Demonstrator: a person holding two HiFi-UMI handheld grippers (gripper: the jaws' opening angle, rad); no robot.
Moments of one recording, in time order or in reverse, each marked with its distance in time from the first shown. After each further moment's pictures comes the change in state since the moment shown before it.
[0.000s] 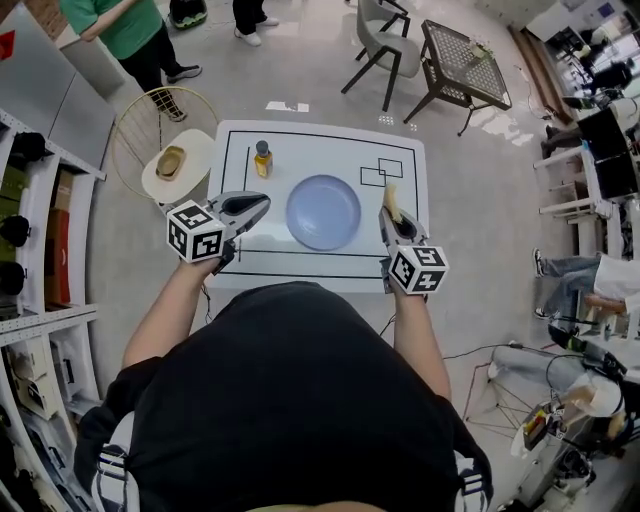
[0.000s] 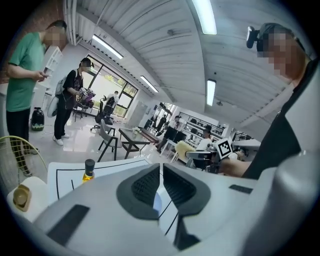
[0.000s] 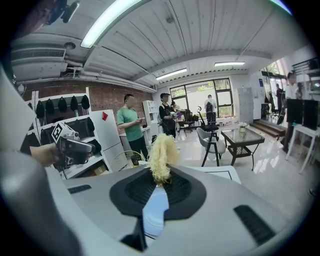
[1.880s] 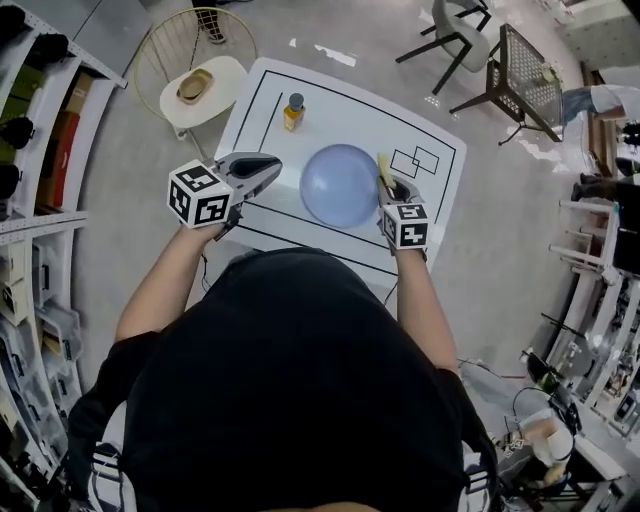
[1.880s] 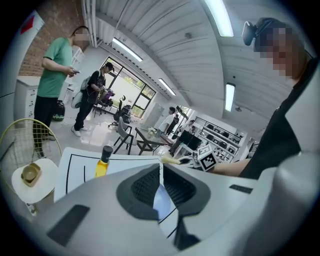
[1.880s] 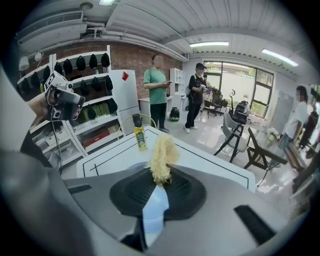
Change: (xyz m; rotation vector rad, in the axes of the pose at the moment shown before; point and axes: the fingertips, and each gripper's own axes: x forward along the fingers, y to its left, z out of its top) left arm 0.003 0.034 -0.028 -0.130 -0.038 0.173; right arm 0.136 -0.012 -0.080 -0.330 0.345 0.189
